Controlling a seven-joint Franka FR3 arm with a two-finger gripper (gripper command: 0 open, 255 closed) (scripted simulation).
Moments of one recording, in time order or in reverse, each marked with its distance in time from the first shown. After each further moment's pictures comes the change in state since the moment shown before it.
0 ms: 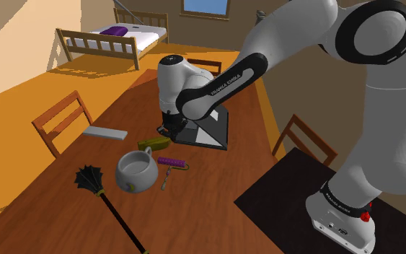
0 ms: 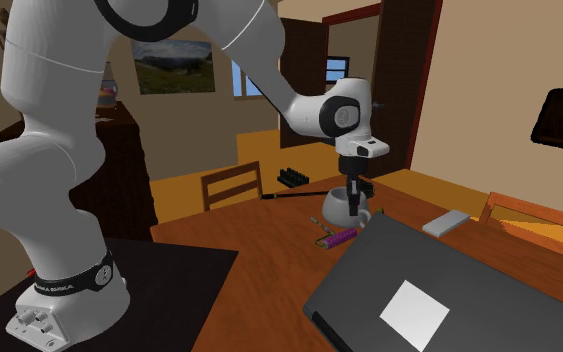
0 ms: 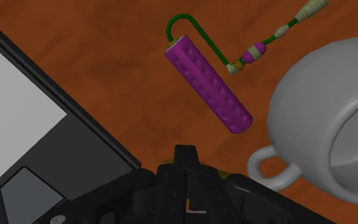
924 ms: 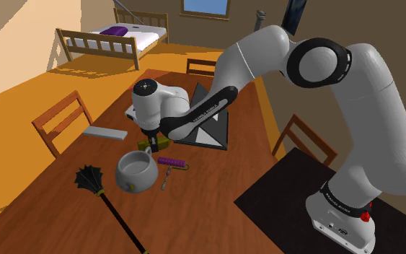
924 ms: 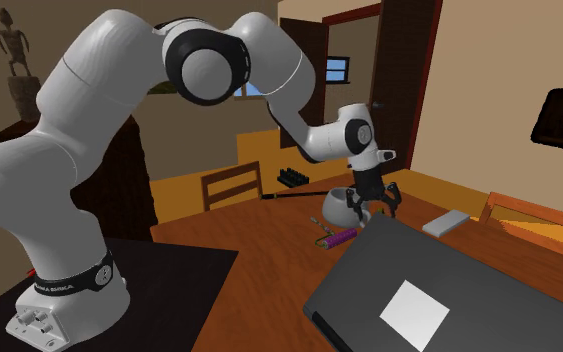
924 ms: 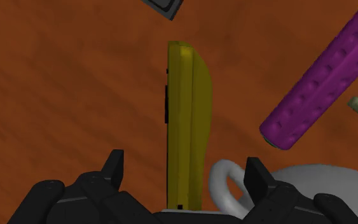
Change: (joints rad) arm 0.049 0.327 0.052 0.337 -0.440 -0.004 -0.974
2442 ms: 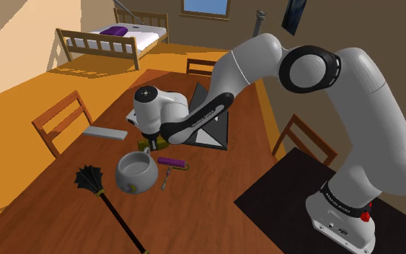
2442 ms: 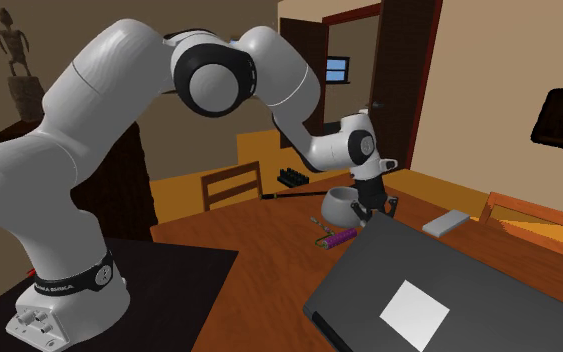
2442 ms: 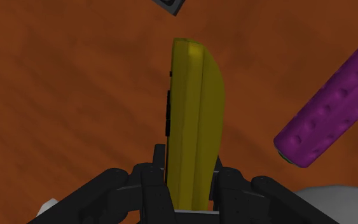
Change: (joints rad) arm 0.006 0.061 -0.019 0.038 -0.024 0.028 -0.011
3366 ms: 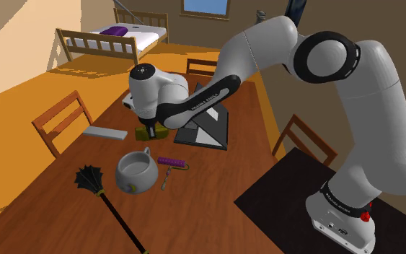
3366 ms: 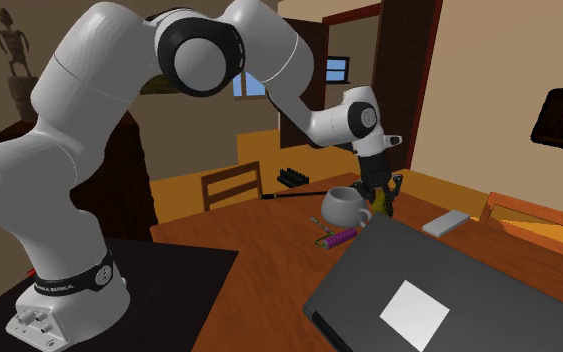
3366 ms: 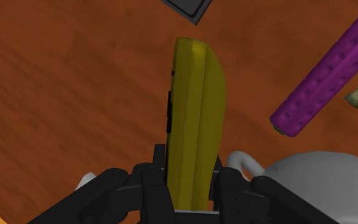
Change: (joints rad) arm -0.028 -0.107 0.049 -0.006 0.063 -0.094 -0.064
